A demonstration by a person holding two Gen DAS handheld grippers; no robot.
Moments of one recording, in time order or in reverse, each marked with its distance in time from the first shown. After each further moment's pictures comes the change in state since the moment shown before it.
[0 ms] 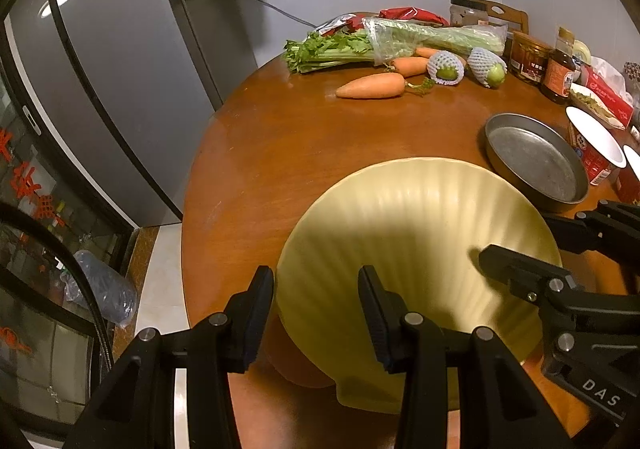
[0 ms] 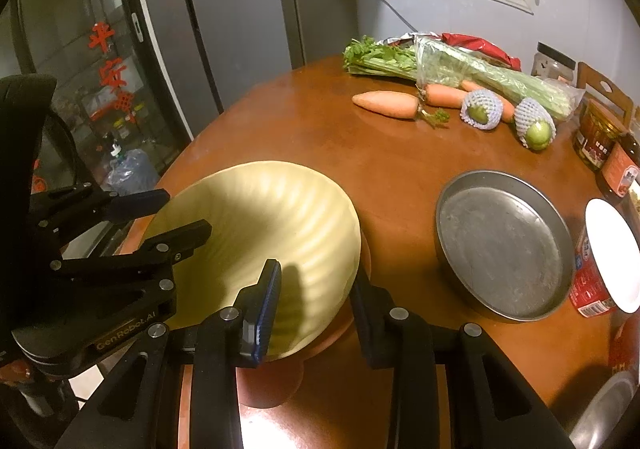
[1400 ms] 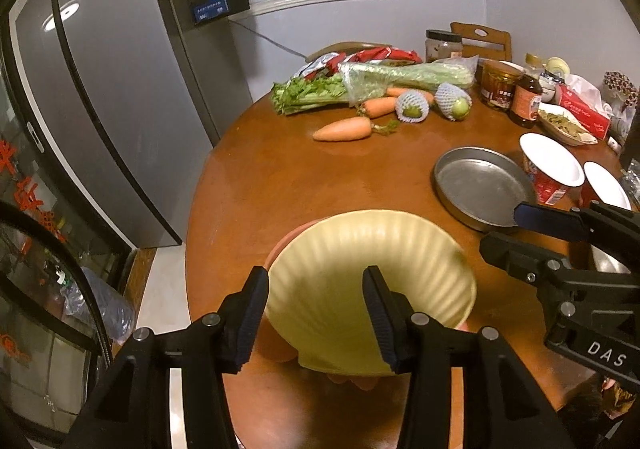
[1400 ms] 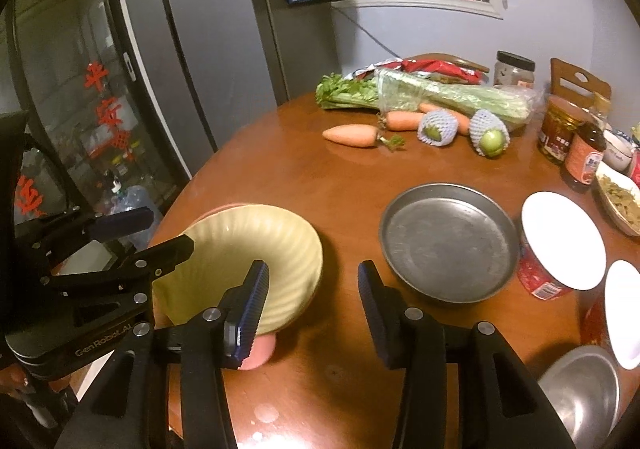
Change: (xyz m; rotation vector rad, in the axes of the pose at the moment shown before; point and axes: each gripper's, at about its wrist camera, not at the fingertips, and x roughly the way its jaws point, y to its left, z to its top) left arm -0.065 -0.025 0.004 0.015 -0.105 -0.023; right arm -0.062 -0.028 -0.006 0.084 -0.107 -0.009
